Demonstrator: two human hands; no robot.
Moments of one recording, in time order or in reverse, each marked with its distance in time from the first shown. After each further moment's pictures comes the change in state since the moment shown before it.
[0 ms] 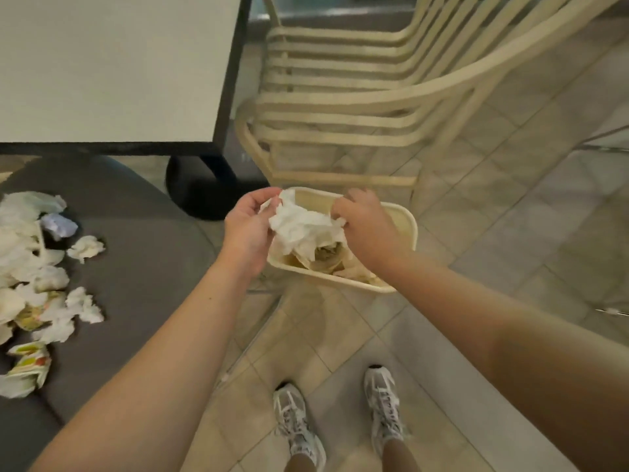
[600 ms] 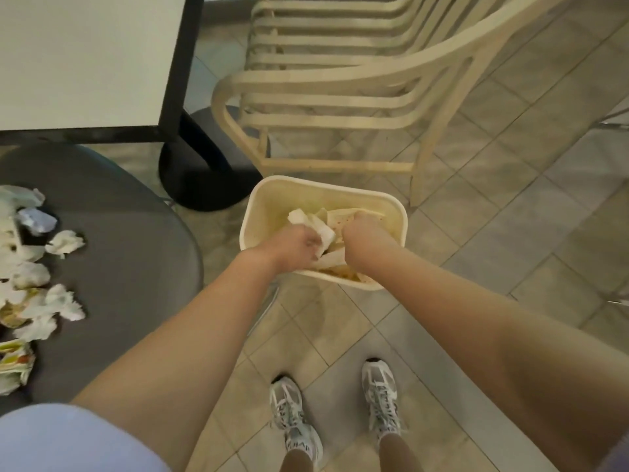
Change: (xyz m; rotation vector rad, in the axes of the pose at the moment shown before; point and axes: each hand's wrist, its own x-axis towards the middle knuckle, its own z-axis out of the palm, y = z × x) left_hand 0.037 -0.066 0.047 1.307 -0.568 0.042; right_hand 0.006 0.037 0.020 -0.425 -0.511 0.138
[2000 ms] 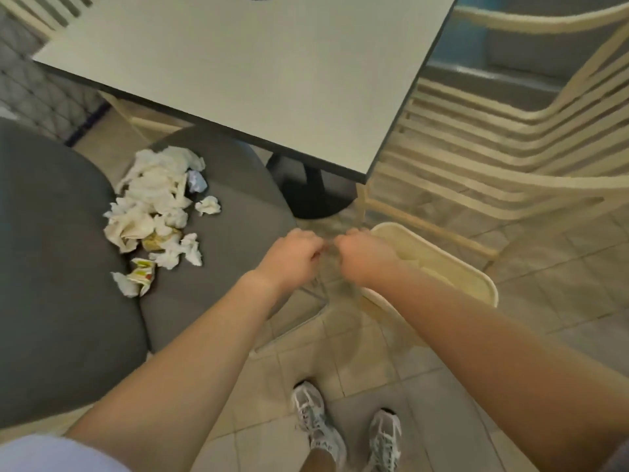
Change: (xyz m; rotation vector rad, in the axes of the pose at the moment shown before) left_hand -0.148 -0.090 -0.075 0.088 0.467 -0.041; right_hand -0.028 -0.153 -0.088 -0.105 0.107 -0.408
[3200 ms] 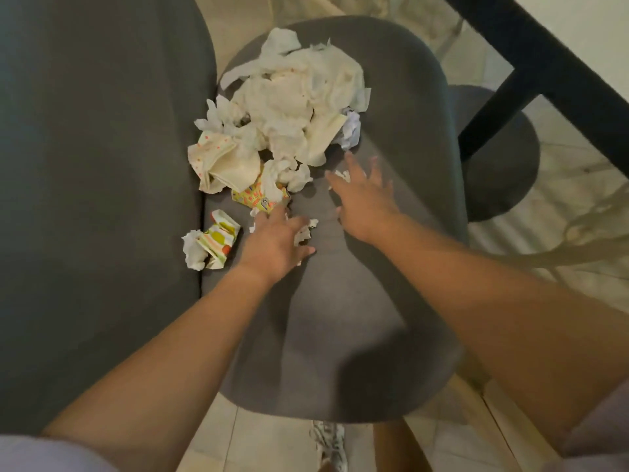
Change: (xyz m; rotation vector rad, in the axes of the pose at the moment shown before) left_hand 0.005 -0.341 0.052 -0.219 0.072 -0.712; right_hand 0.345 -0.218 0.072 -0.141 -0.117 -0.311
